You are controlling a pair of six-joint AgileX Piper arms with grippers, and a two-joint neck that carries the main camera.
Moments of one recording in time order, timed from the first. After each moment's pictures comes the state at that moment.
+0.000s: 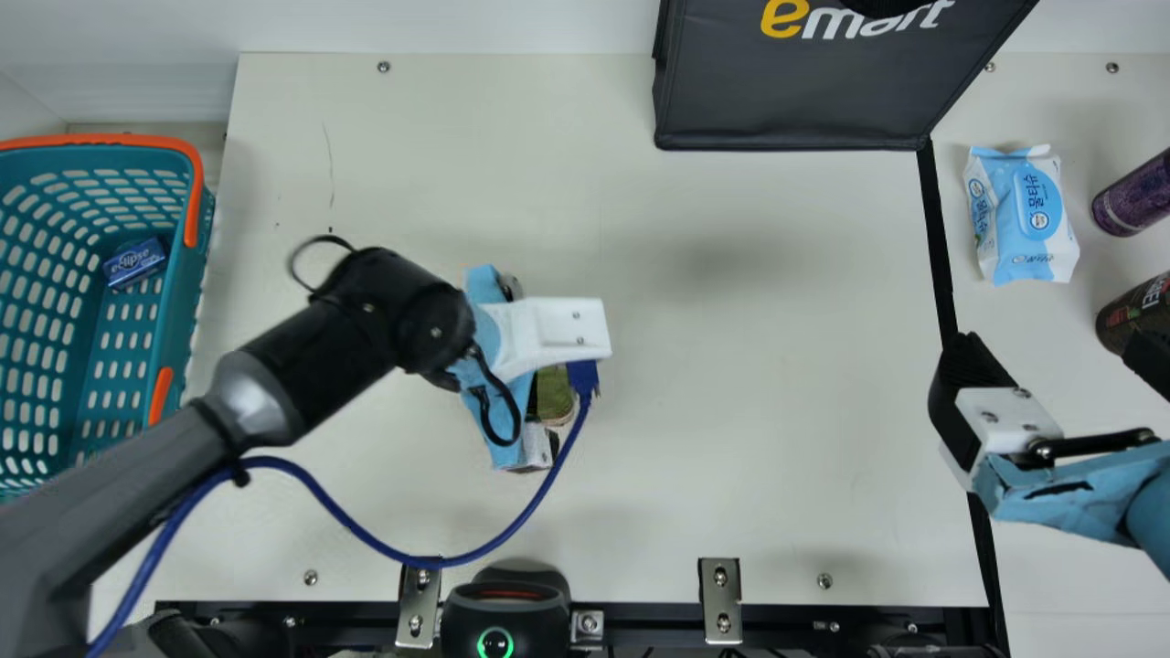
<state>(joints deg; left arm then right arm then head) -39.7 95.9 -67.6 -18.0 56.9 46.3 0.7 42.7 -69.8 -0.8 69.5 0.0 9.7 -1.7</state>
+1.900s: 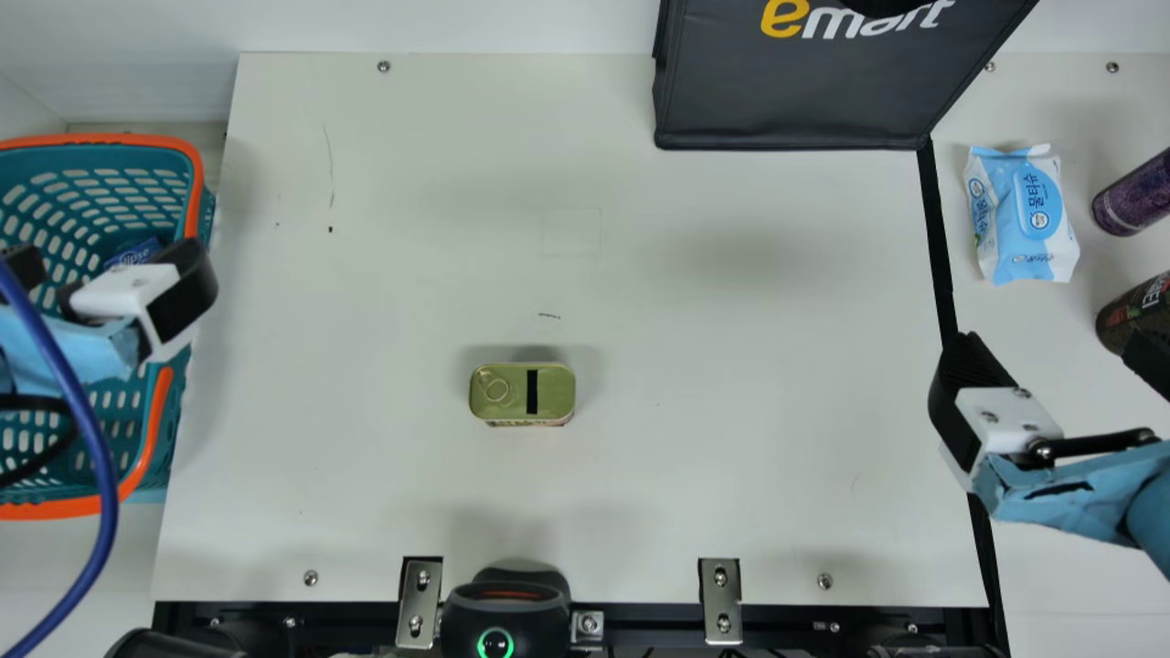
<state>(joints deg) -13.2 53.8 -73.2 3.7 67.7 -13.5 0.8 42.8 -69.8 -0.8 69.5 0.0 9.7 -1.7</state>
